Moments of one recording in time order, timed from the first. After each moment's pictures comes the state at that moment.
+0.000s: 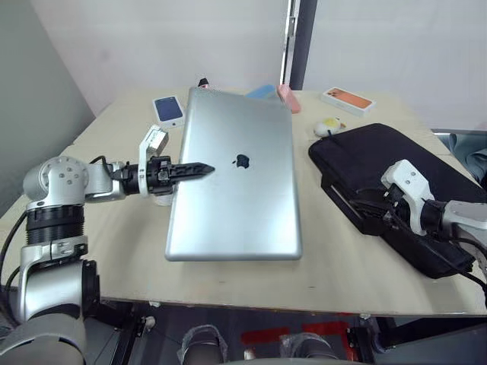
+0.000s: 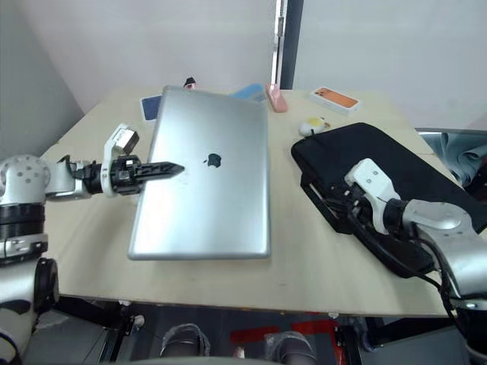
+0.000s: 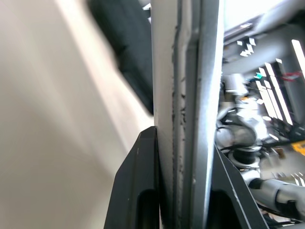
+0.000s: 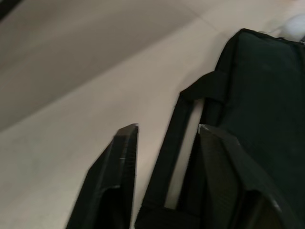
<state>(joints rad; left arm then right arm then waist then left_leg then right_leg) -0.78 0.65 0.33 0.24 -1.03 1.61 -0.82 -0.15 -0.81 -0.25 -0.39 0.36 0.73 0.79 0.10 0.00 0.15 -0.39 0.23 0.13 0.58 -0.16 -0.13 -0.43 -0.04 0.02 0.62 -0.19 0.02</state>
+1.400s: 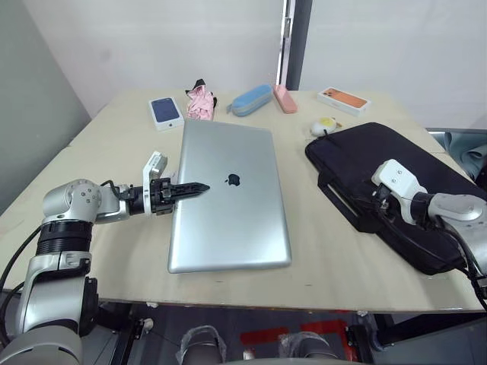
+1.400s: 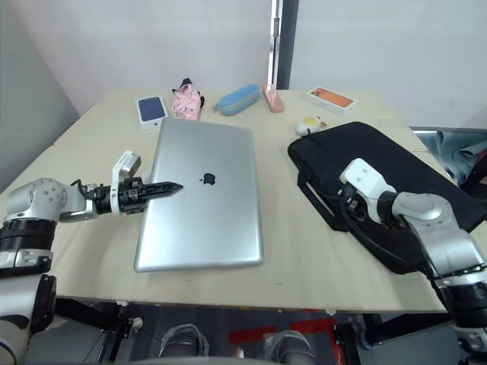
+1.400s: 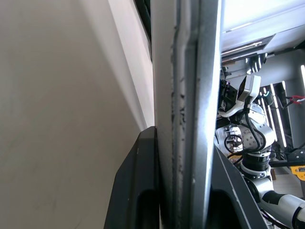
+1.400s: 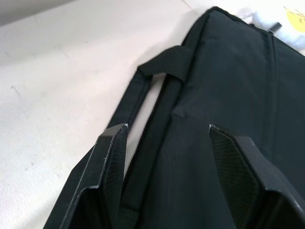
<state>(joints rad) -0.67 0.68 0.22 0.40 -0.89 1.44 -0.94 -0.23 -0.86 -0.09 -0.17 0.19 0.49 0.79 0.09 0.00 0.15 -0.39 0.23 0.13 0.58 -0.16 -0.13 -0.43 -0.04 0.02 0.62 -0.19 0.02</state>
